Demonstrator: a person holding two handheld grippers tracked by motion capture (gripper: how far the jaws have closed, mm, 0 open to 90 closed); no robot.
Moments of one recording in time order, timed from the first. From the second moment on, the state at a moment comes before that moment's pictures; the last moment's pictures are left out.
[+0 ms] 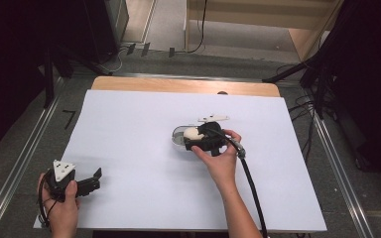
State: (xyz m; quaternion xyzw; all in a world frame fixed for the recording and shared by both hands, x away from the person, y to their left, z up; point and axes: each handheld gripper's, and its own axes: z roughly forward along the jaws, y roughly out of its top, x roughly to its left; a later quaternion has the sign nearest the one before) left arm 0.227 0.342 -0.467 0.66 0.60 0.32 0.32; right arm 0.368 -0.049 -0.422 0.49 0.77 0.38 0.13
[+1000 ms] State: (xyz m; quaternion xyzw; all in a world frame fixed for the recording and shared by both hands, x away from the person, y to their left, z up) left arm 0.228 0.341 -0.467 0.66 0.60 0.32 0.32; right arm 0.357 -0.086 -0.408 0.50 0.75 0.39 0.16
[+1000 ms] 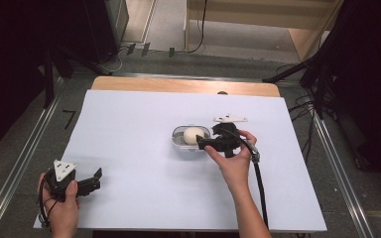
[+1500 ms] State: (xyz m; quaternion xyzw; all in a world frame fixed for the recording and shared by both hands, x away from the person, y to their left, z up) left arm 0.227 0.341 -0.467 0.66 0.60 0.32 0.32; right arm 0.350 -0.117 -0.416 0.52 0.74 0.39 0.16
